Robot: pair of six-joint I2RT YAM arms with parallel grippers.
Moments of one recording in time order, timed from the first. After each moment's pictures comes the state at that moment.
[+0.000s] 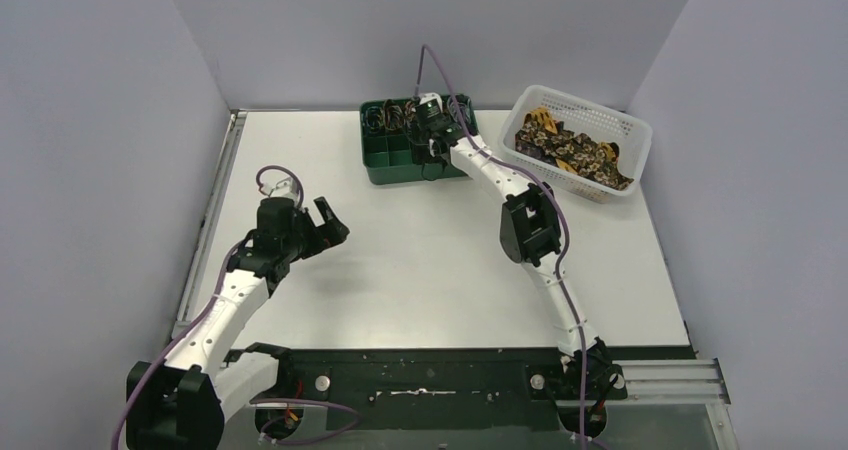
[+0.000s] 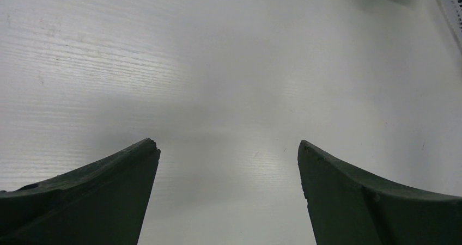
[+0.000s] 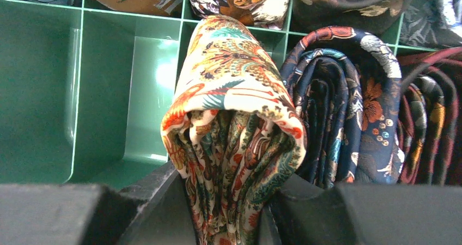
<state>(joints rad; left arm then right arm) -0.20 1.01 0.62 -0.28 0.07 -0.59 0.56 2.53 2.38 -0.65 0.17 0.25</state>
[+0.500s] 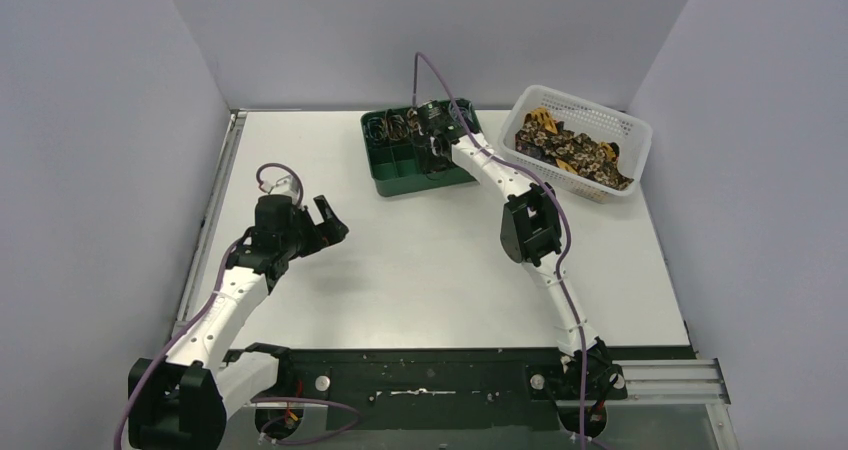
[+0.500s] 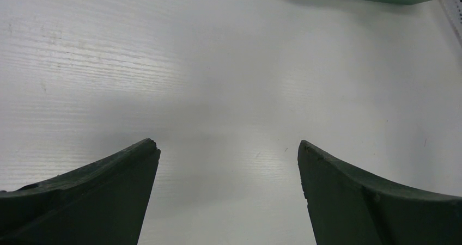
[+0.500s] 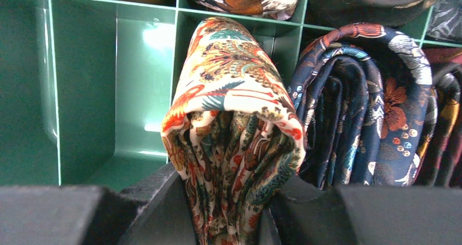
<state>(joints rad) -0.17 1.03 0.63 -0.28 0.09 -0.56 0.55 2.53 2.40 -0.82 0.12 0.17</state>
